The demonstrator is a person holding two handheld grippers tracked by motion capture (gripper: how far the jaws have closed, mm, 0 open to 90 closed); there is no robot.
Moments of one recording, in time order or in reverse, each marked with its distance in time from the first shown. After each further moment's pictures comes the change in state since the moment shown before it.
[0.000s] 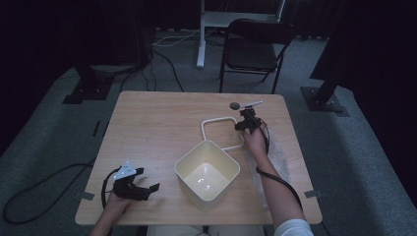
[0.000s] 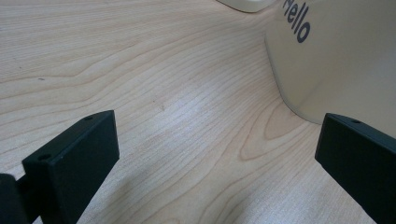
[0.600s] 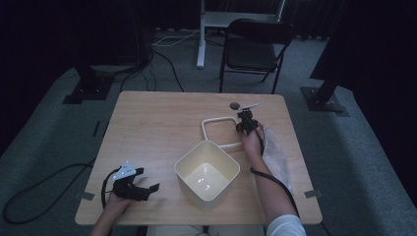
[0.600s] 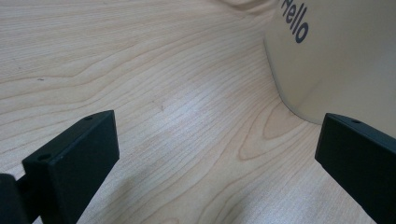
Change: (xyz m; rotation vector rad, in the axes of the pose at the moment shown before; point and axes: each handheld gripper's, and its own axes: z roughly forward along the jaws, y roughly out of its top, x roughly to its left) left arm 0.000 0.000 0.000 -0.005 -0.004 -0.001; right arm 0.002 -0.002 0.027 0.002 -0.076 0.017
